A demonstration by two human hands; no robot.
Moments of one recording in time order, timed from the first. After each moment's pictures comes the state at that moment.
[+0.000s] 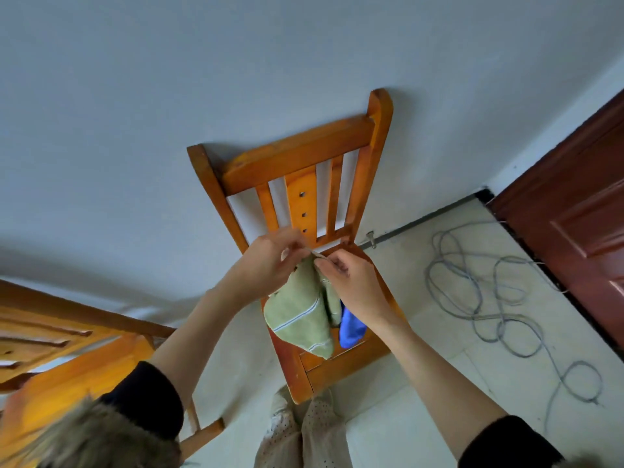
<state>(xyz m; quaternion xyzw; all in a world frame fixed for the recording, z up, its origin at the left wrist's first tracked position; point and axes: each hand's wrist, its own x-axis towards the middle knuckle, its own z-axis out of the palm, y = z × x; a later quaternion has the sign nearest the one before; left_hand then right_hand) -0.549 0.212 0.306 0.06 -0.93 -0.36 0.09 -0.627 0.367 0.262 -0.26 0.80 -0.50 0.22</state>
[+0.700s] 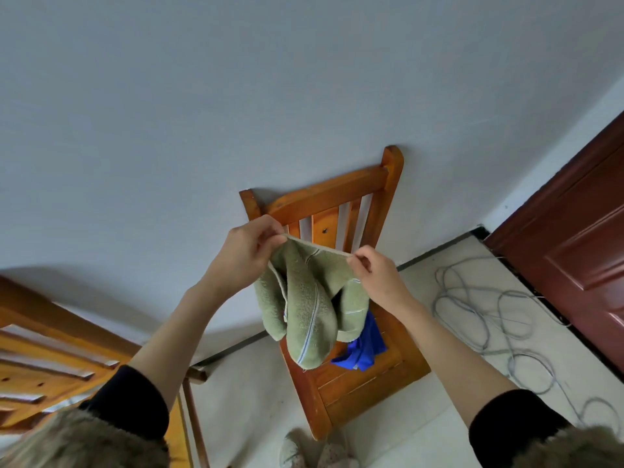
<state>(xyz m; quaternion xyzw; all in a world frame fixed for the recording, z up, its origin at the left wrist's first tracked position) -0.510 0.141 0.375 0.13 -0.90 -0.38 0.18 -0.642 0.336 0.305 -0.29 0.86 -0.39 0.17</state>
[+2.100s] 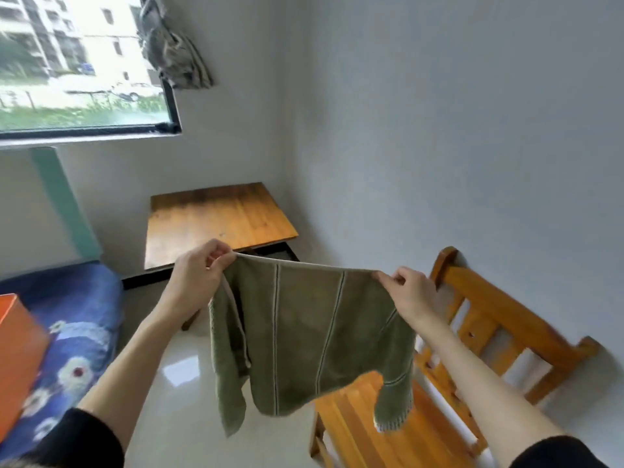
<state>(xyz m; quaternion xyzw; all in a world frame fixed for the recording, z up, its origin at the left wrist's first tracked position) 0.202 0.296 0.485 0.76 -0.45 0.02 0.46 -0.066 0.105 0.450 -0.79 0.47 -0.31 0.24</state>
